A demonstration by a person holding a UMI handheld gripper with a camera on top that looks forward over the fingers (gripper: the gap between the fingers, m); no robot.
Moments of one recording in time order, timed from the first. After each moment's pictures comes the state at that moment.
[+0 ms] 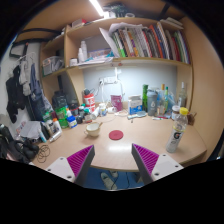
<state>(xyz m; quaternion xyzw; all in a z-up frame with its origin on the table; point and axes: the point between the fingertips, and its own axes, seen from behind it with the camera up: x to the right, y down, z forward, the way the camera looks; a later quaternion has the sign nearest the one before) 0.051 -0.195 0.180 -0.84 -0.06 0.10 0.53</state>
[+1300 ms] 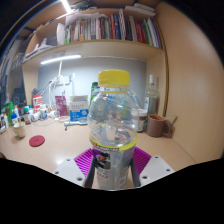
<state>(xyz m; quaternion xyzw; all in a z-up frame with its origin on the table) 0.334 0.035 0.052 -0.79 0.00 -0.03 0.62</state>
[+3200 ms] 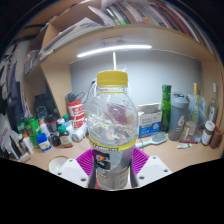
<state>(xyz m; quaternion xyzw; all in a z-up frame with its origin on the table) 0.007 0.156 0.108 -0.81 -0.09 0.12 0.57</state>
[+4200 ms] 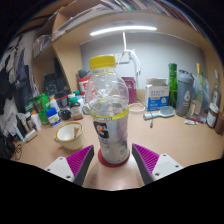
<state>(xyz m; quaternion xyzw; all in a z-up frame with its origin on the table) -0.008 0.076 0.024 -0.84 -0.13 0.14 0.50</state>
